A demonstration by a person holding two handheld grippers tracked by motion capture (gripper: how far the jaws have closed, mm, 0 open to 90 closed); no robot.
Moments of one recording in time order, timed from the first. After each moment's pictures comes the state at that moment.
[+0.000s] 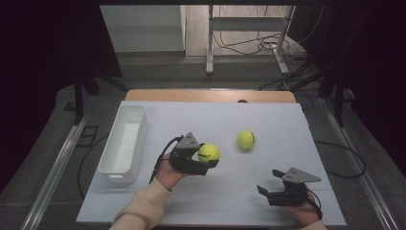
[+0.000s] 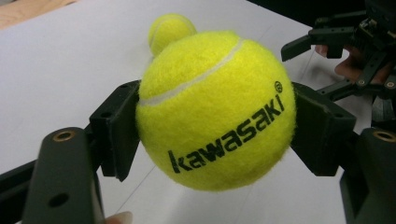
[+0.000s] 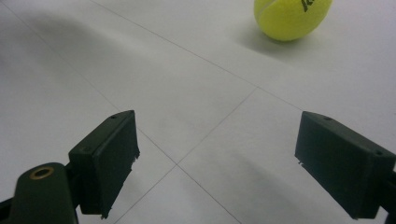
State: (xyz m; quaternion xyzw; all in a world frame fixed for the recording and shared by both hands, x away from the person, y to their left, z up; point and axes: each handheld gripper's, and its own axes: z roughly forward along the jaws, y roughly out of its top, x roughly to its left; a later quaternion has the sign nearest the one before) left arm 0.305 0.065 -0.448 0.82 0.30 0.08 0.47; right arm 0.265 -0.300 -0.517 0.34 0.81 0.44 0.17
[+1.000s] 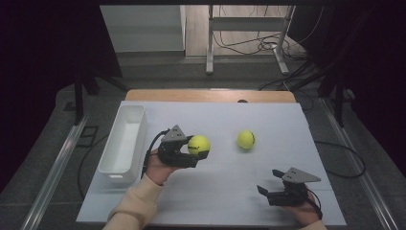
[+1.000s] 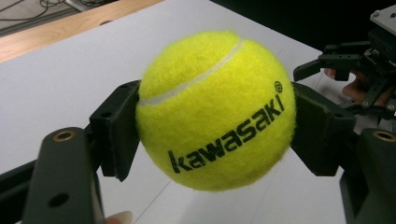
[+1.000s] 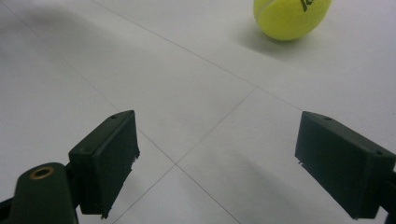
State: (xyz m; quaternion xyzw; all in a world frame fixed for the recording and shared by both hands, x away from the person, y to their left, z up) left arm 0.308 0.094 -0.433 0.80 0.32 0.10 0.49; right arm 0.266 -0.300 -0.517 0.34 0.82 0.44 0.17
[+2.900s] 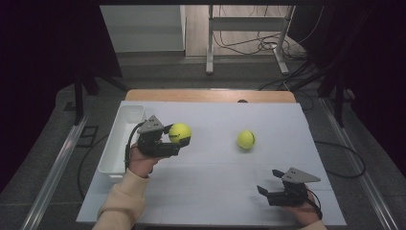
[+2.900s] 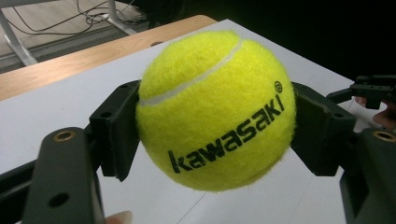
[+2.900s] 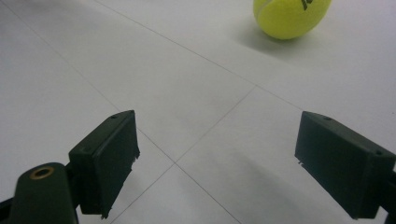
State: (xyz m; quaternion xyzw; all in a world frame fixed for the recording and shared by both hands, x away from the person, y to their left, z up) left arm 0.314 0.144 -0.418 0.76 0.37 0.14 0.51; right arm 0.265 -0.300 -0.518 0.34 0.82 0.44 0.17
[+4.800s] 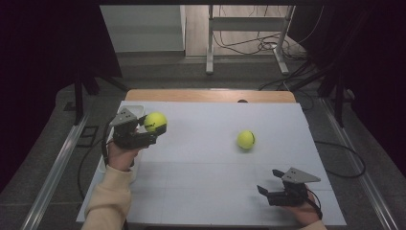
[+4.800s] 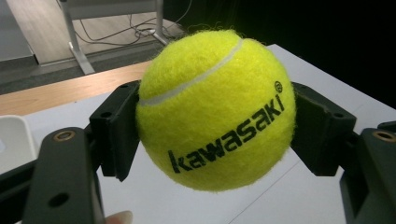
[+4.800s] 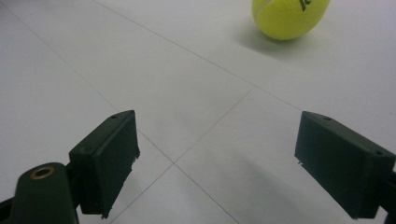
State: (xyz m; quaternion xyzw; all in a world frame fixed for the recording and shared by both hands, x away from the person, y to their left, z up) left arm 0.318 0.204 -0.409 0.71 0.43 0.19 0.52; right arm 0.265 -0.300 -0.517 0.34 0.82 0.43 0.17
